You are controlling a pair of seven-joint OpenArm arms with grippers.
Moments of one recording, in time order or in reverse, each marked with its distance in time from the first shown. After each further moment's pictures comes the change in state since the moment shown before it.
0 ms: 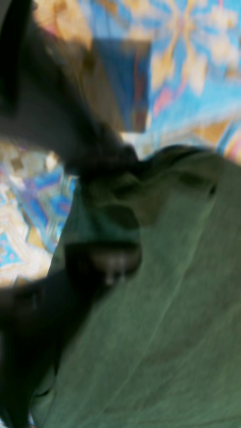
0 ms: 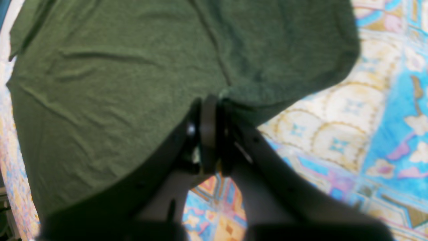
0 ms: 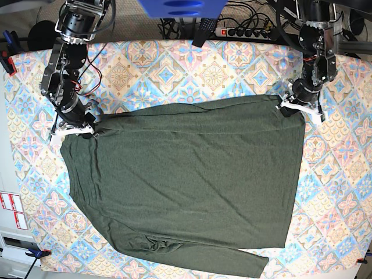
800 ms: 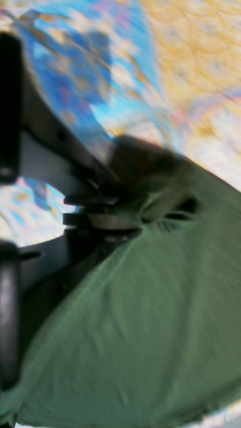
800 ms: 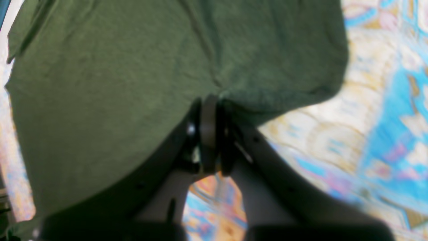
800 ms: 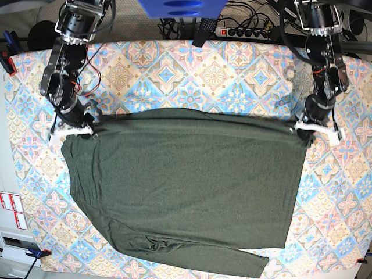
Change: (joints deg) left arm -4.5 0.5 -6.3 7.1 -0.5 0.0 0.7; right arm 1.6 -0.1 0.3 0.0 -0.2 -0.1 -0.4
